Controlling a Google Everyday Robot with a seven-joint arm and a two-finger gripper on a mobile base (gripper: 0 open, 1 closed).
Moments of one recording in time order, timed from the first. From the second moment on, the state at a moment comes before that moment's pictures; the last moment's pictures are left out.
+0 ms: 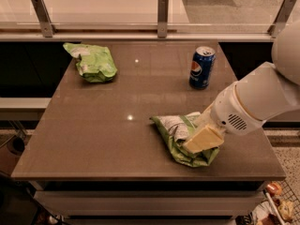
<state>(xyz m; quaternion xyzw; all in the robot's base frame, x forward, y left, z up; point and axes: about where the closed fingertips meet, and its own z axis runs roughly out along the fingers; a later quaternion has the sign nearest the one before) 0.419 -0.110 0.854 -0.49 0.83 0.16 0.21</state>
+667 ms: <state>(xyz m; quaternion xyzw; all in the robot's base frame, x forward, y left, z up) 0.417 -0.109 0.857 -0.49 0.83 0.16 0.21</state>
